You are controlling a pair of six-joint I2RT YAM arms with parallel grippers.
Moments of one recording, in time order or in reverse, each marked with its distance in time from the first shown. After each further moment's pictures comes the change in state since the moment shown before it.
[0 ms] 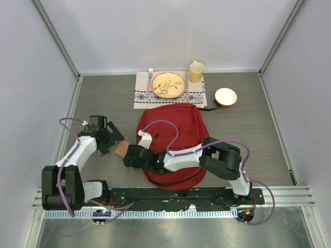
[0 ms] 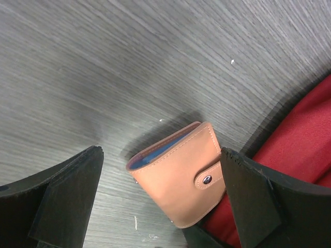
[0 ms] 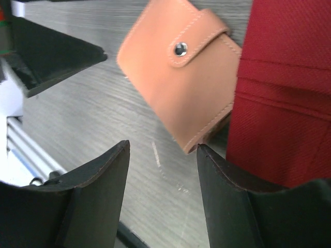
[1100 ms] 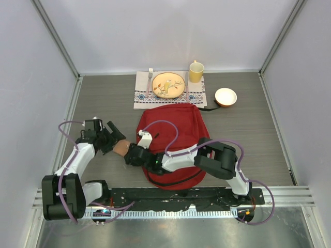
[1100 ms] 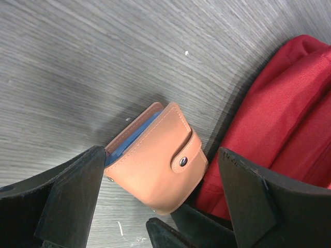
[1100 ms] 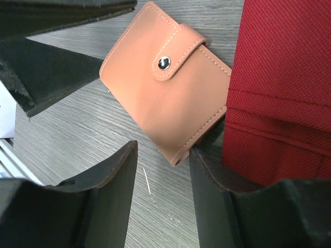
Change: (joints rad) left arm 0.082 -0.061 -0.084 0.160 0.233 0.044; right arm -0.014 0.077 0.015 0.083 0.103 -0.004
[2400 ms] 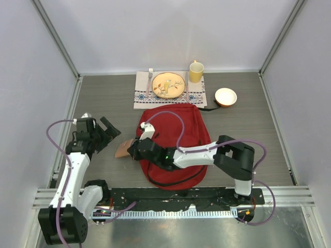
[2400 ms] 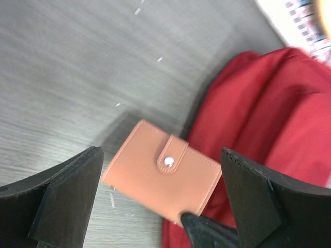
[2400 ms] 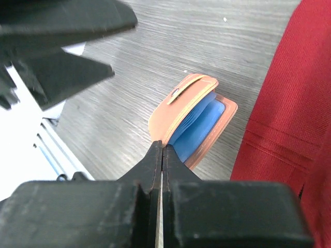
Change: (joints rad) left arm 0.002 -0.241 0.064 -0.224 -0.078 -0.021; right arm -0.032 -0.161 -0.089 0.093 -0.088 -0.183
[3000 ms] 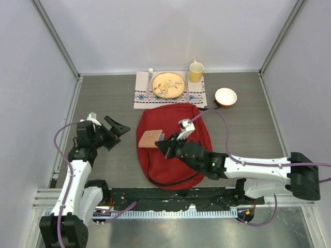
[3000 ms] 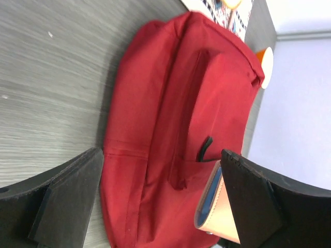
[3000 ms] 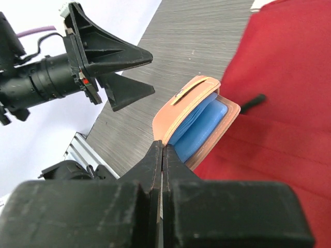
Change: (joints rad) left arm -0.007 -0.126 -0.018 0.150 0.264 -0.145; right arm 0.003 -0.676 -0.389 -0.027 0.105 -0.138
